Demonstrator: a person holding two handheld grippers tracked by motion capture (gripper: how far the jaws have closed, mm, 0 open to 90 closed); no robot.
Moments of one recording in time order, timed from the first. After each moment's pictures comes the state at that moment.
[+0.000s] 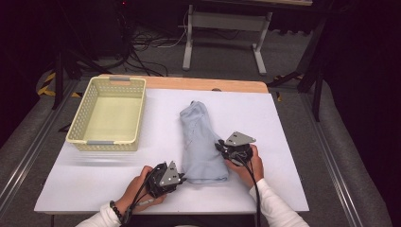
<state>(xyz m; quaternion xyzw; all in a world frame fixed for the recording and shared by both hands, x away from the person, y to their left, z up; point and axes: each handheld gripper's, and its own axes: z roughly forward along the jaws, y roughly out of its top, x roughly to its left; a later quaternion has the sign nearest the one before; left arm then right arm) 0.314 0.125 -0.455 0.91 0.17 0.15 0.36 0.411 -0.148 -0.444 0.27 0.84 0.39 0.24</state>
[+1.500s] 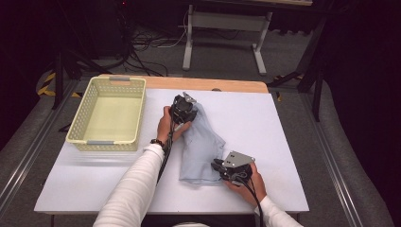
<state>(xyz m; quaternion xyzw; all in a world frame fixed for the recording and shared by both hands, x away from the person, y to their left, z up) 0.533 0.081 -0.431 0.81 0.39 0.22 0.37 0.360 -0.146 -0.459 0.22 0.87 0.40 0.20</state>
